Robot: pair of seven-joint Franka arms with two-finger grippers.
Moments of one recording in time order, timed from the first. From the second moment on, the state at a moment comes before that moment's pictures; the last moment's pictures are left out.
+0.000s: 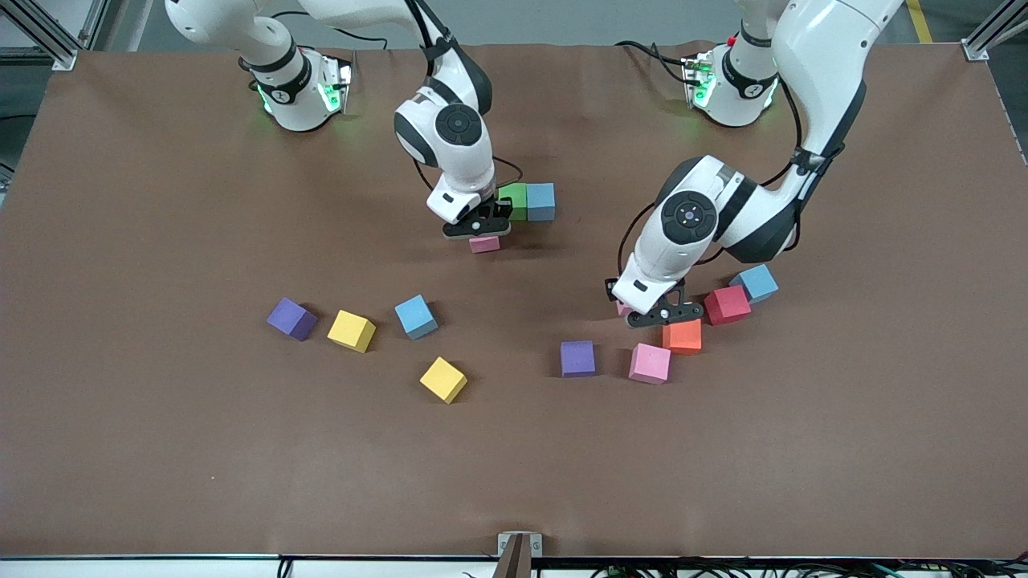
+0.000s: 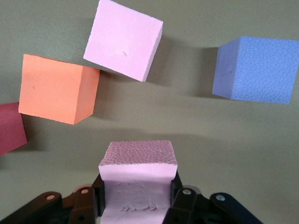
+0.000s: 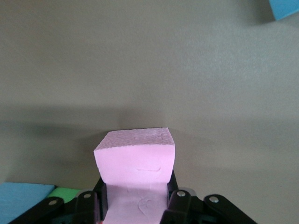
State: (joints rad) left arm -0.08 0.46 -0.47 -1.92 0.24 2.29 -0.80; right arm 0.98 0.40 -0.09 -2.14 0.09 2.55 0.73
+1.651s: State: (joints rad) left arm -0.08 0.47 -0.47 -1.91 0.24 2.29 -0.80; right arm 1.00 0.40 -0.09 -2.15 0.09 2.57 0.74
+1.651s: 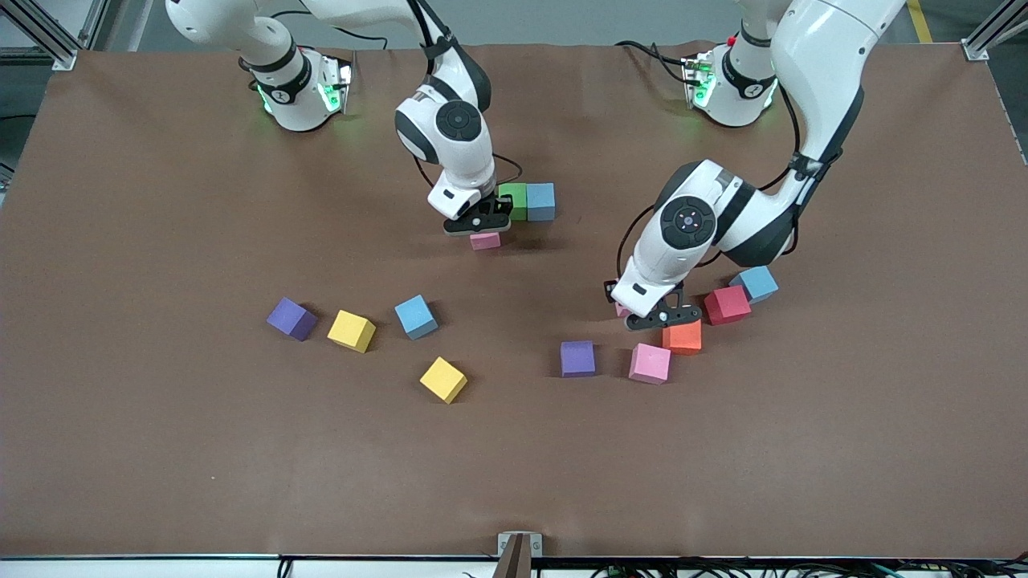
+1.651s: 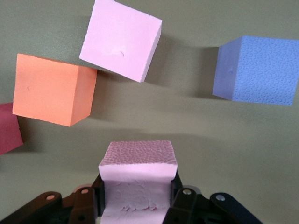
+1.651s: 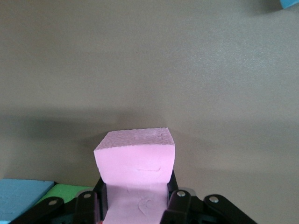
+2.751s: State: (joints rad) left arm -0.08 0.47 -0.46 -1.91 0.24 2.29 -0.80; right arm 0.99 0.40 -0.10 -2.13 0.09 2.56 0.74
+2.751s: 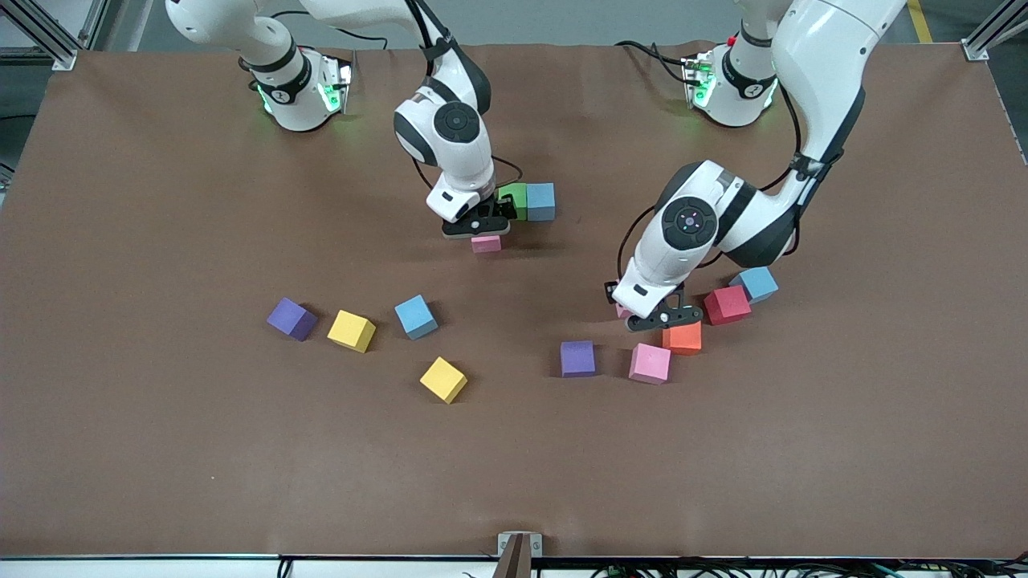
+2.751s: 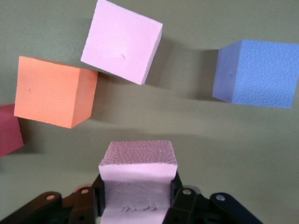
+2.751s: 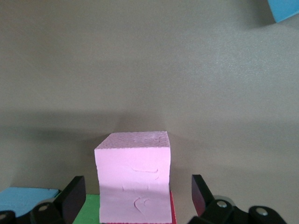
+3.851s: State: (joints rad) left arm -0.08 0.47 -0.46 -1.91 0.24 2.28 -0.80; right arm 0.99 0.40 -0.12 -2.13 0.09 2.50 0.74
